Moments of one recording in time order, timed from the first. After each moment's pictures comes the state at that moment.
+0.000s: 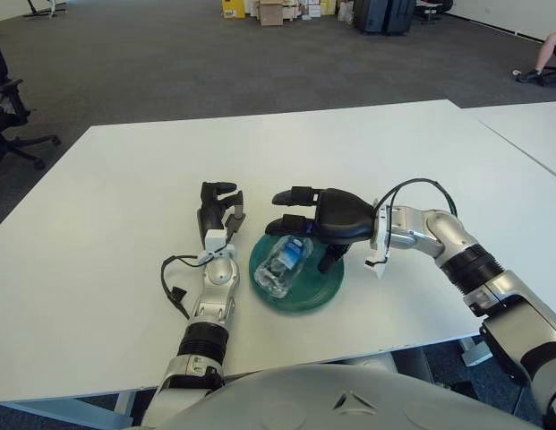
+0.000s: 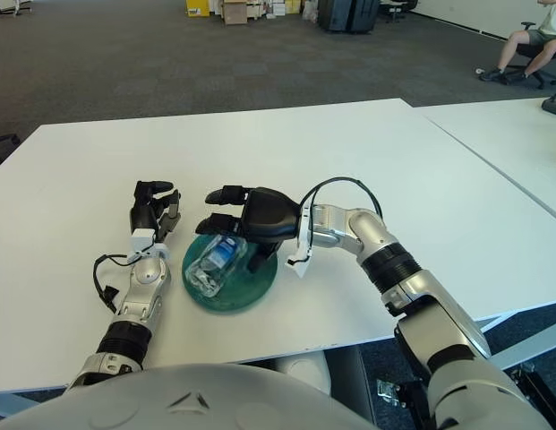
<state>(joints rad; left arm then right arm) -0.09 -0.11 0.03 0.47 0.15 -0.43 0.42 -0.51 -0.50 0.54 0.27 -1.01 -1.00 -0.10</state>
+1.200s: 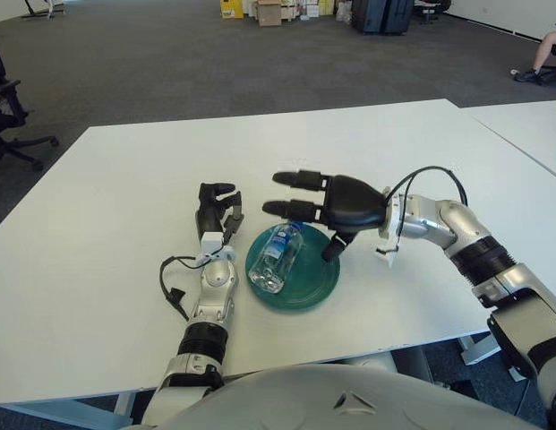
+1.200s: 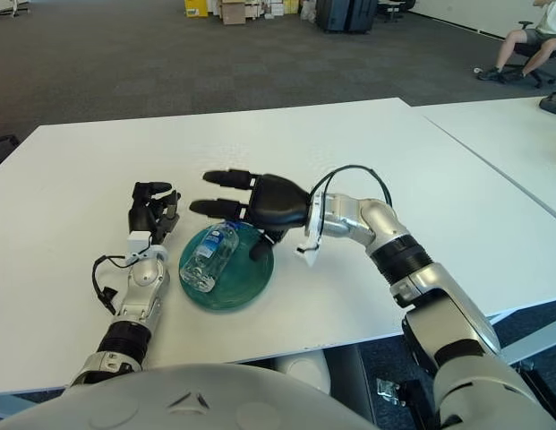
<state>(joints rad) -0.09 -0.10 0.06 0.53 0.11 -0.52 0.39 -0.61 -0.51 0.47 0.35 -0.81 -1.02 -0.09</state>
